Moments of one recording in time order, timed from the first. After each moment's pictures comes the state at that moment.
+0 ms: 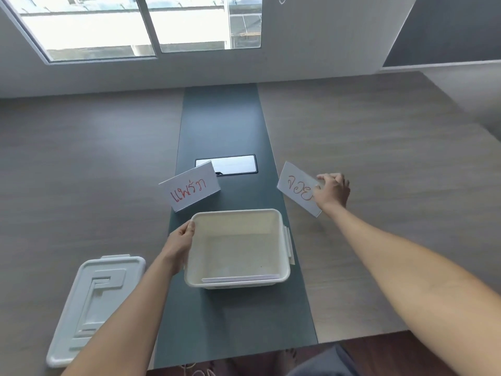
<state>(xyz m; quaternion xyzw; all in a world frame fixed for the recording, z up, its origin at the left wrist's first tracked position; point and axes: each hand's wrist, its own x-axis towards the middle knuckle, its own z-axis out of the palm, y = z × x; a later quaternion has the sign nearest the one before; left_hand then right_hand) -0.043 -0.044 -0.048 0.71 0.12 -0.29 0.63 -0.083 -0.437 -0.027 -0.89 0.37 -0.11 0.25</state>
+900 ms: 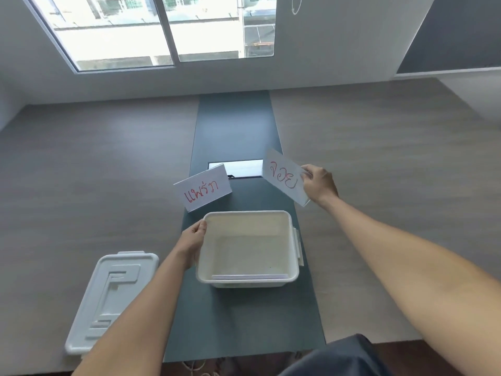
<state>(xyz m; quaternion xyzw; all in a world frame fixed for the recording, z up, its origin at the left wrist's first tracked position) -0.049 -0.047 -0.035 0.74 0.11 -0.28 0.60 -0.064 -0.389 0.028 -0.89 0.24 -0.08 0.38</state>
